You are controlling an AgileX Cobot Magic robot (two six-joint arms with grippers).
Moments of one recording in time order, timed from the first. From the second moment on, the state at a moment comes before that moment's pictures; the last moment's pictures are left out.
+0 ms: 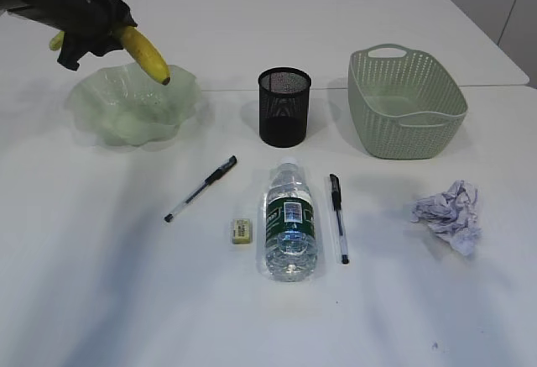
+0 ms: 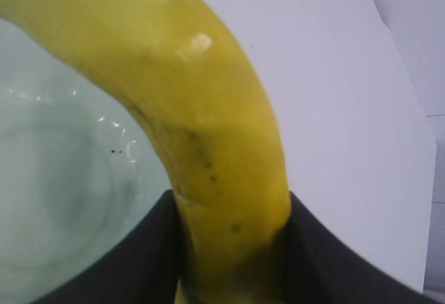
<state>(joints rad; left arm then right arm) -0.13 2.14 -1.73 -0.21 0.28 -0.93 -0.03 1.08 -1.05 0.28 1.02 -0.13</state>
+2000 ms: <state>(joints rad) -0.12 2.06 -1.88 -0.17 0.57 -0.59 -0.03 1.08 -1.05 0.29 1.04 -0.13</state>
